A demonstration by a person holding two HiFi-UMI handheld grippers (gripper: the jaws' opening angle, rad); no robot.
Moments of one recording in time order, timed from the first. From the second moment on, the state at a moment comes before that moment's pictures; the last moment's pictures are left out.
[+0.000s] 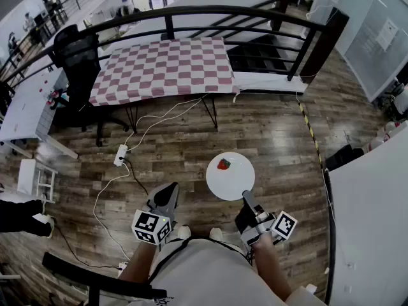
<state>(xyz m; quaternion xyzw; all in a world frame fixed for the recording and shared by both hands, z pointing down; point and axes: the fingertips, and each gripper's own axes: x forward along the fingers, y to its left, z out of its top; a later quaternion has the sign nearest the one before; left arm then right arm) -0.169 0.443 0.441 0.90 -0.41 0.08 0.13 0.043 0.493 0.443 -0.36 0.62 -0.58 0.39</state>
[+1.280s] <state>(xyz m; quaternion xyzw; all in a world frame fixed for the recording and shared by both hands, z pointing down) -0.119 0.483 0.443 0.89 -0.42 0.08 0.14 0.078 0.522 0.442 -0.34 0.62 -0.59 0.38</state>
